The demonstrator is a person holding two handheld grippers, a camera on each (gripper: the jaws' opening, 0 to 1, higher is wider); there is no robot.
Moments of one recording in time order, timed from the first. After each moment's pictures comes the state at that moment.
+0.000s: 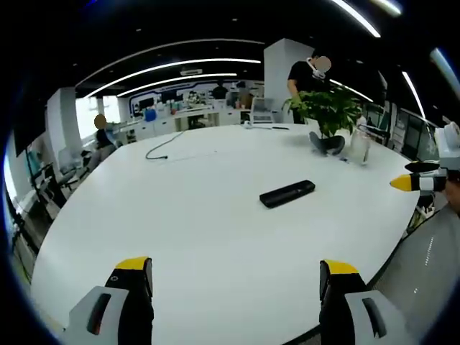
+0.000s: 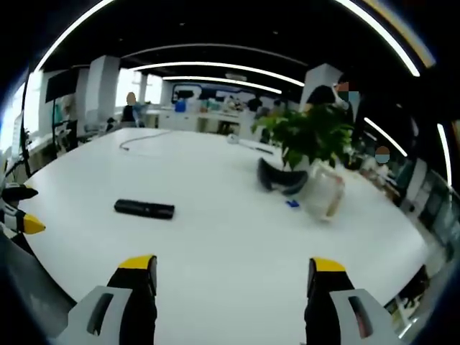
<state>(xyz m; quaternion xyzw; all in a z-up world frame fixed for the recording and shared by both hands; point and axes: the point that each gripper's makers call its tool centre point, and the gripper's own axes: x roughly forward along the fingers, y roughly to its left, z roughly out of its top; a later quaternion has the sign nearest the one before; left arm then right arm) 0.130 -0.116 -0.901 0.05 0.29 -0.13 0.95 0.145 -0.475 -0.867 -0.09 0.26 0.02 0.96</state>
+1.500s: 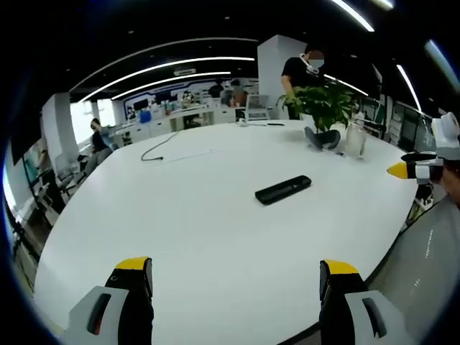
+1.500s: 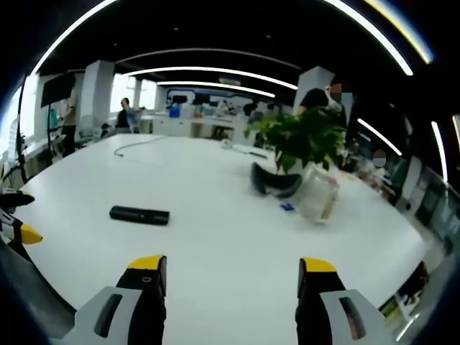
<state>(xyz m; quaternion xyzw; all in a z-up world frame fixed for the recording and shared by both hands) 0.128 -0.120 -0.902 0.07 0.30 -0.15 0.94 0.147 -0.479 -0.861 -0.09 0.24 0.00 0.97</state>
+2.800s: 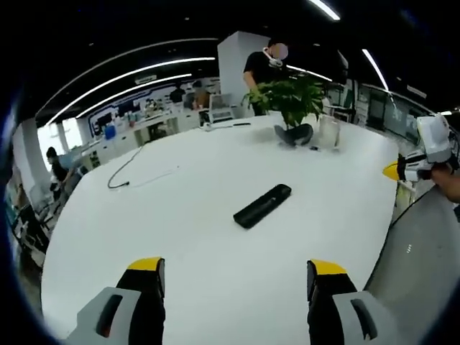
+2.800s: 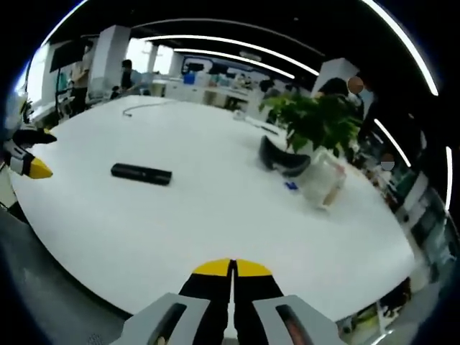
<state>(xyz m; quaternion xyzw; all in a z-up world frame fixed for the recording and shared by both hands) 0.184 -0.156 -0.882 0.14 0.29 -0.26 0.91 0.129 -0.488 -0.888 -0.15 0.34 0.02 0.93</state>
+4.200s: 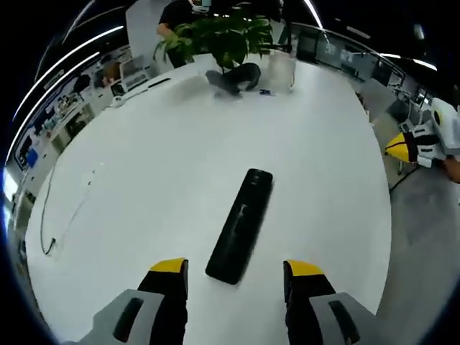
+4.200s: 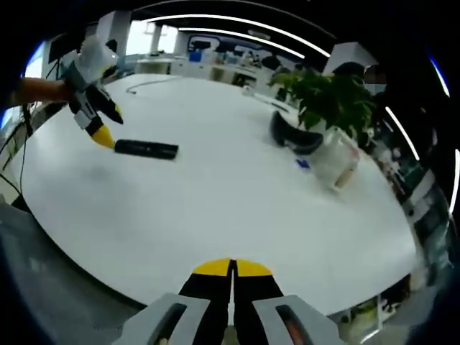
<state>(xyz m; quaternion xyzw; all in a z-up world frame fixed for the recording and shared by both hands) 0.284 -0.245 -0.945 0.26 0.42 -0.44 0.75 0.123 -0.487 -0.913 -0.15 0.40 0.04 0.90</state>
